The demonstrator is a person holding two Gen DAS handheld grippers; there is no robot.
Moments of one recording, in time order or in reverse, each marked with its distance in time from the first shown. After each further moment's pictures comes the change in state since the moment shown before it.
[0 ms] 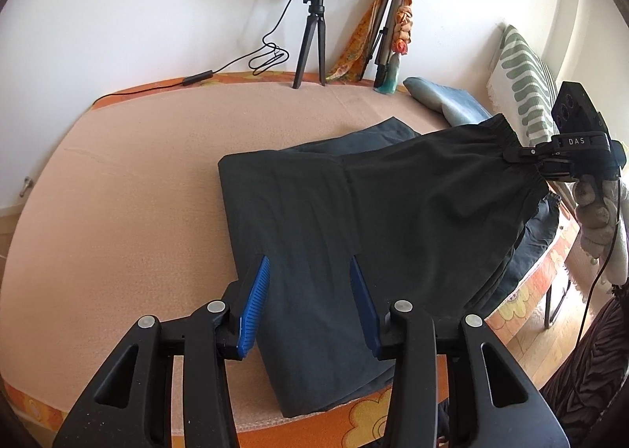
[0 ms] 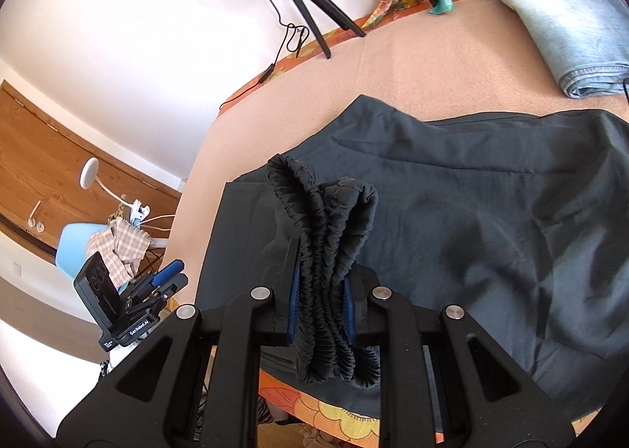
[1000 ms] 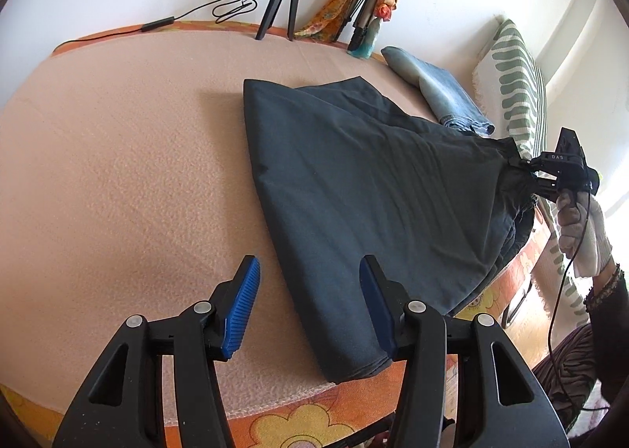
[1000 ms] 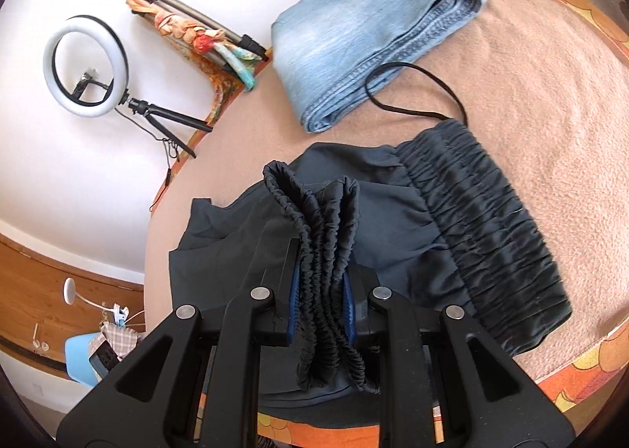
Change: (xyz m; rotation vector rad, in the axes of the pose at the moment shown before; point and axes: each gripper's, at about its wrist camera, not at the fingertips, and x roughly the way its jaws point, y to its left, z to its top) left arm 0.042 -0.033 -0.003 -0.103 0.138 -0.148; right arm -0.110 -0.177 -0.005 0.366 -0.178 -0.164
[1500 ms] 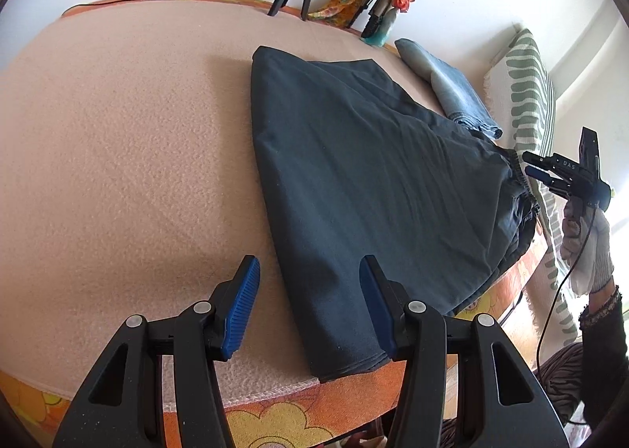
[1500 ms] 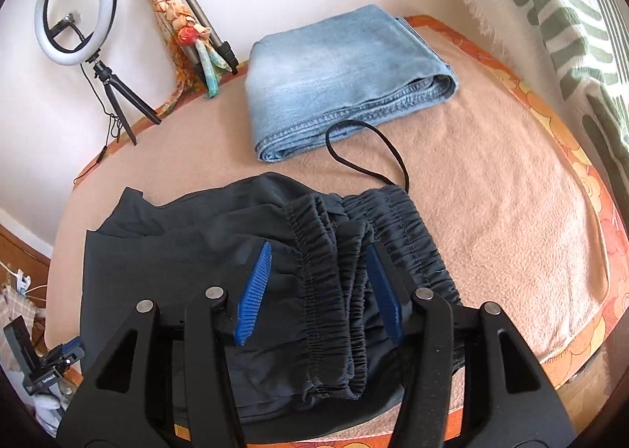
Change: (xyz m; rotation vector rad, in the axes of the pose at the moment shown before) left arm 0.013 0.004 -0.010 -0.099 0.031 -0.008; right arm -0.015 0.040 -0.001 -0.280 -0.130 -0.311
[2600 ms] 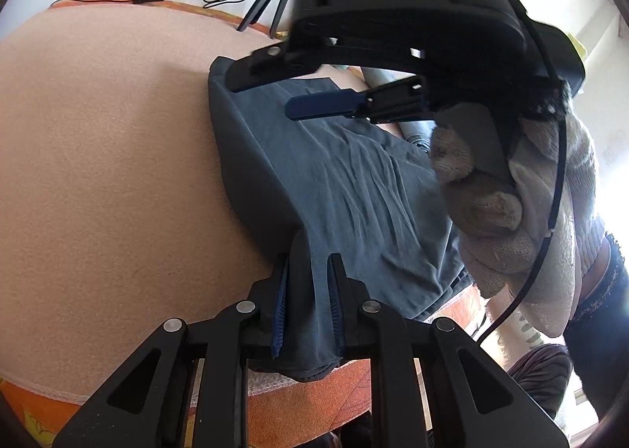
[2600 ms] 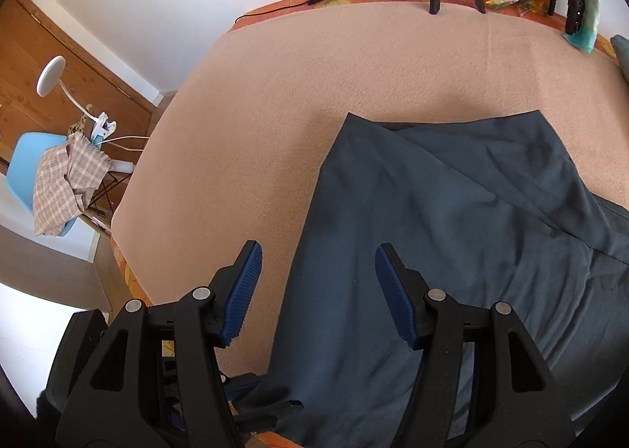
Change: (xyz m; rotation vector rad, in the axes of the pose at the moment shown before) left arm 0.003 -0.022 -0.006 -0.032 -0.092 -0.155; right arm 0.104 0.358 -0.074 -0.456 0.385 0.369
